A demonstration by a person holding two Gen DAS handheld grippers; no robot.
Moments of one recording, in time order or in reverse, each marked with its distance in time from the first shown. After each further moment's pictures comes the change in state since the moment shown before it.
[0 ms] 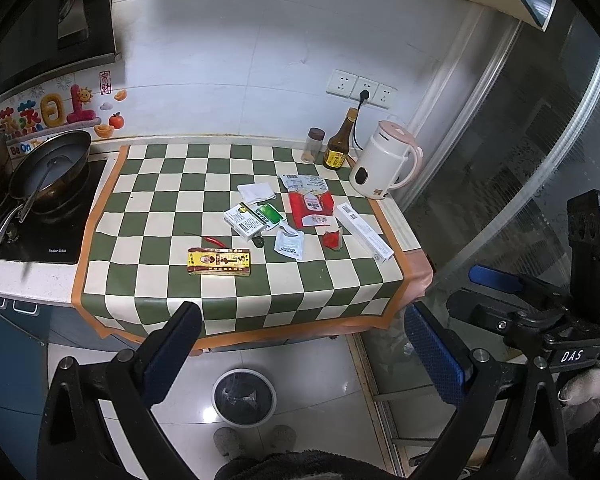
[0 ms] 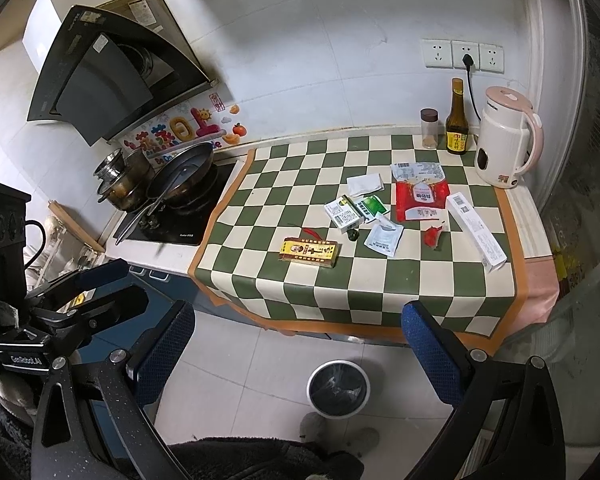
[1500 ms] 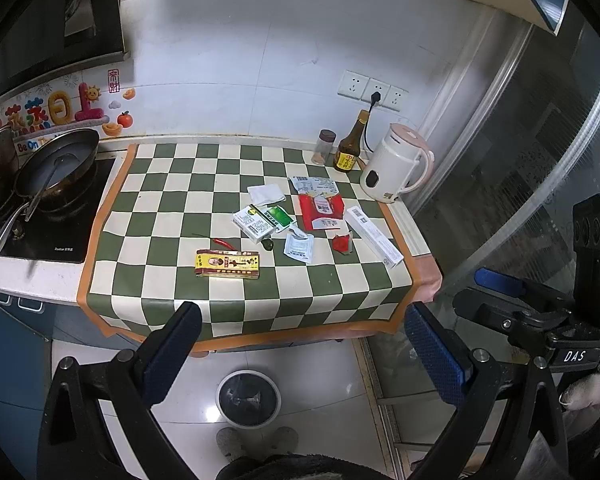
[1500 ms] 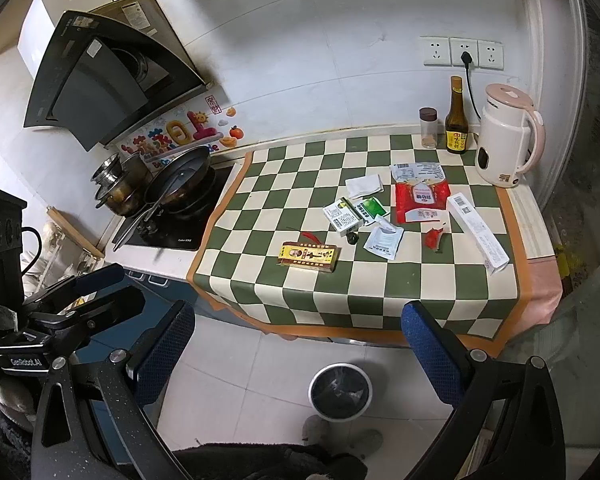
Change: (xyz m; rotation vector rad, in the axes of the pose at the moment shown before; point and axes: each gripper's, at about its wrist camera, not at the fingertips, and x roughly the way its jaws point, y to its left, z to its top) left arm 0.007 0.013 -0.001 -0.022 0.001 0.021; right arm 0.014 -0.004 0.009 0.010 -0.011 0.009
